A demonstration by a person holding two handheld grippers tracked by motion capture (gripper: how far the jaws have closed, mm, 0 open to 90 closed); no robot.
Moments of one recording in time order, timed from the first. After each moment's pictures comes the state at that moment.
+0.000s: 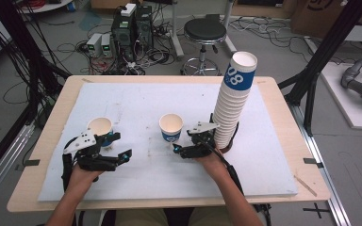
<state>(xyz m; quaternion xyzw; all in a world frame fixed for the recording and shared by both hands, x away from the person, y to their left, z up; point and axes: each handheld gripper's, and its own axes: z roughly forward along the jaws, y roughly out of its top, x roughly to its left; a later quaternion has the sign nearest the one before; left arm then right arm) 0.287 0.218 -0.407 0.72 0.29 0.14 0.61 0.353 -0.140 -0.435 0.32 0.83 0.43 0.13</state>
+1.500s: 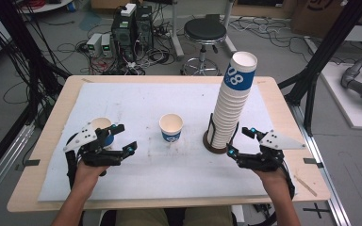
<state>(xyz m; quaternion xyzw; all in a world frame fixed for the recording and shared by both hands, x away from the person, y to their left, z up) 0.287 0.200 -0.385 0.68 0.28 0.16 0.65 0.267 -0.281 -0.358 0.32 0.75 0.53 0.24</state>
